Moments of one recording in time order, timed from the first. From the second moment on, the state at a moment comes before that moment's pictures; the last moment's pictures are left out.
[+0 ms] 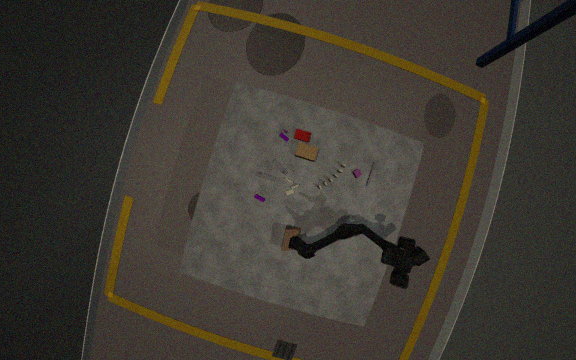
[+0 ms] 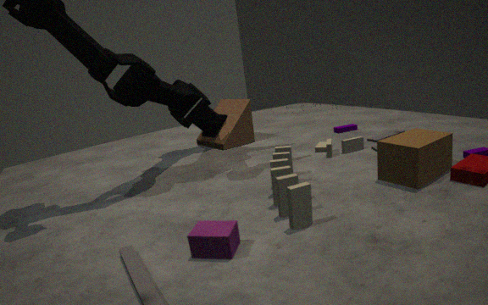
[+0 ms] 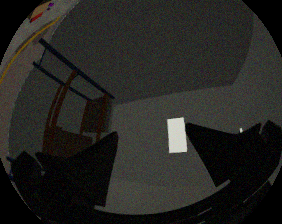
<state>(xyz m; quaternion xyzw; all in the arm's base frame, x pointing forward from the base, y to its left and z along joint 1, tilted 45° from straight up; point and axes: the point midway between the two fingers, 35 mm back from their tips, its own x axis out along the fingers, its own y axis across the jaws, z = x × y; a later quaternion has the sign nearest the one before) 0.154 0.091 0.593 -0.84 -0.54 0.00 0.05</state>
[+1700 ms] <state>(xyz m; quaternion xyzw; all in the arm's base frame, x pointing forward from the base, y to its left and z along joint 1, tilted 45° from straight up) 0.155 0.359 0.305 -0.21 0.19 0.21 0.93</state>
